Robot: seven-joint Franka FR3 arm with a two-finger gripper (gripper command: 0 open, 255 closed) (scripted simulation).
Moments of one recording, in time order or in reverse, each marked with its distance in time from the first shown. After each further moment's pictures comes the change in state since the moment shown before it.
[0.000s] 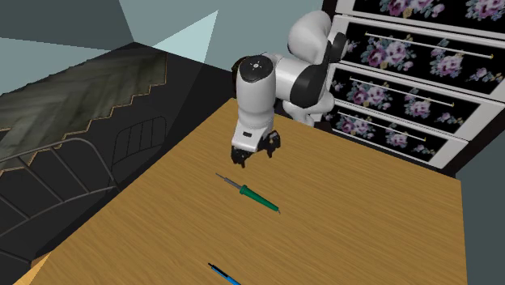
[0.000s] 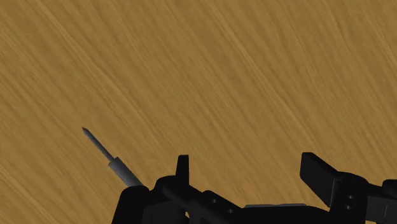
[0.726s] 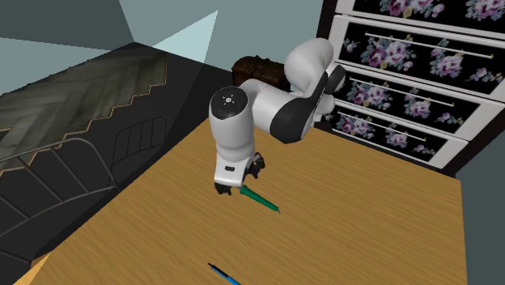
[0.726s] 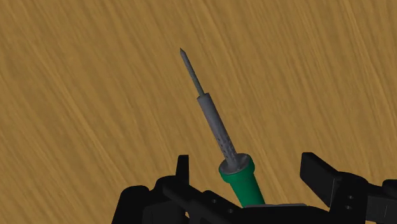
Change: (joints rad) arm -0.136 0.378 -0.015 0.393 0.194 -0.093 -0.294
